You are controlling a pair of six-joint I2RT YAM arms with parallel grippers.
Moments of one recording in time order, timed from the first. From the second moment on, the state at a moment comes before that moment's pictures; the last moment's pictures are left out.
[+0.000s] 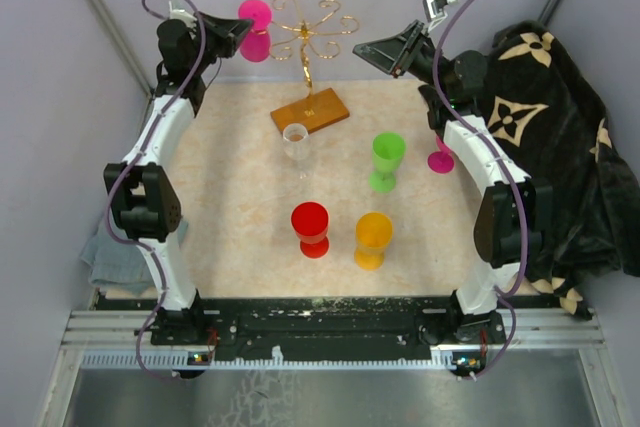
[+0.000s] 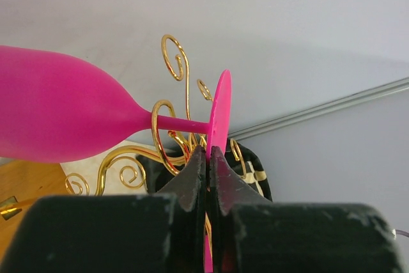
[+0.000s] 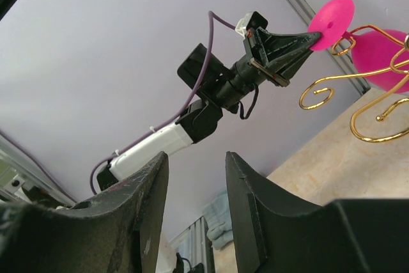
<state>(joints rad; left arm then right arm) -0.09 1.97 1.84 0.26 0.34 -1.17 0.19 1.73 1.48 0.87 -0.88 1.30</state>
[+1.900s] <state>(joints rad) -0.07 1.72 1.69 0.08 0.44 -0.96 0.21 1.73 1.60 0.31 -0.81 0.96</state>
